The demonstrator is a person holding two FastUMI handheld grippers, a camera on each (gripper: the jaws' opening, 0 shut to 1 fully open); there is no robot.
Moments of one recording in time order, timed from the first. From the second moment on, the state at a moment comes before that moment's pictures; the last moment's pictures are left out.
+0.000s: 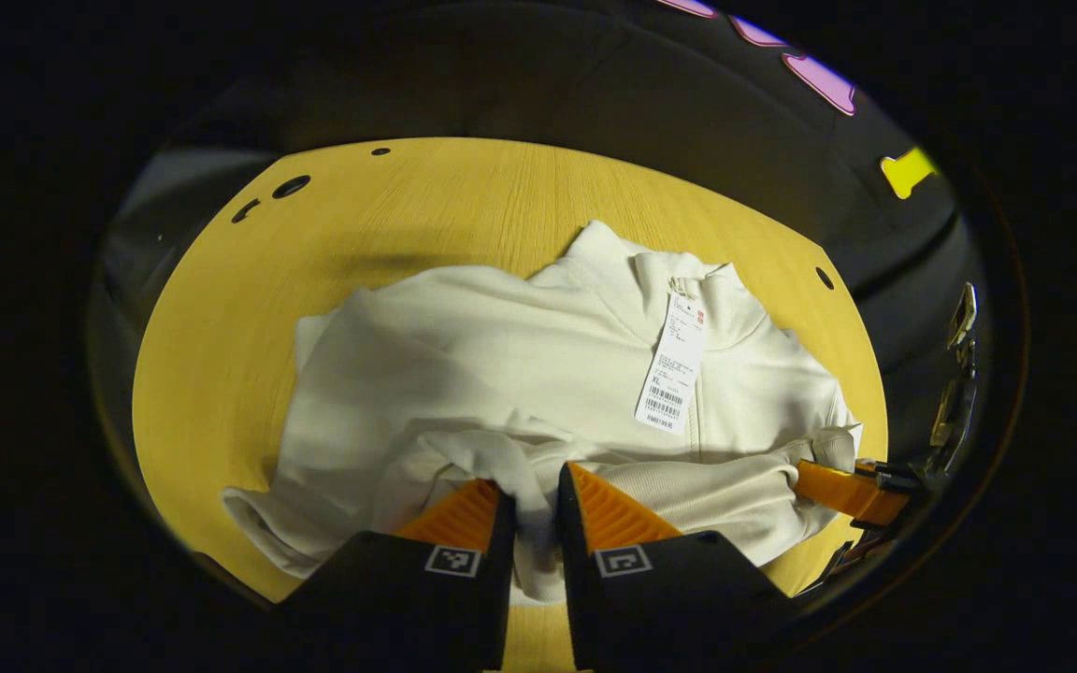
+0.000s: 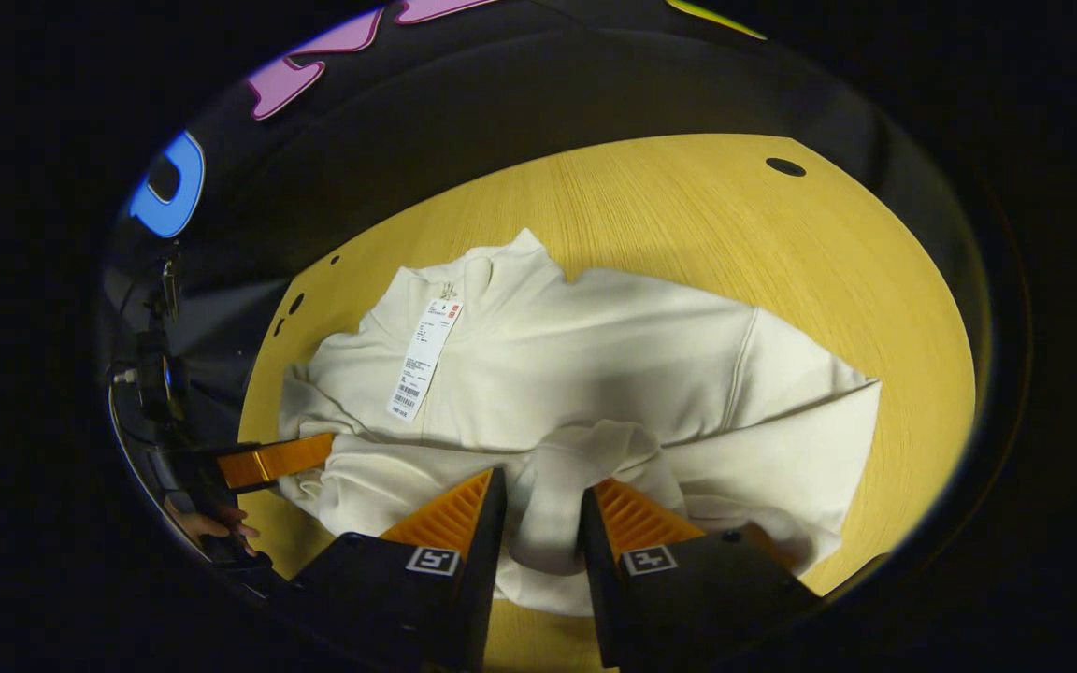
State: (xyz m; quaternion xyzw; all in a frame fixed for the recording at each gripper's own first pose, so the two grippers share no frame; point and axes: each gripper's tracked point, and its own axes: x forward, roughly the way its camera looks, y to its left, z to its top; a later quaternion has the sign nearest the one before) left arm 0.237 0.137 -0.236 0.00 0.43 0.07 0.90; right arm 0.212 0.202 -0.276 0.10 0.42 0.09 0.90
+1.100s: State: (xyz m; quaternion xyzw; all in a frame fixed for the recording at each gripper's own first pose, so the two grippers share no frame) left arm 0.121 0.097 -0.174 0.05 0.35 0.00 0.94; right arm 0.100 0.198 -0.204 0.06 0.36 0.12 0.92
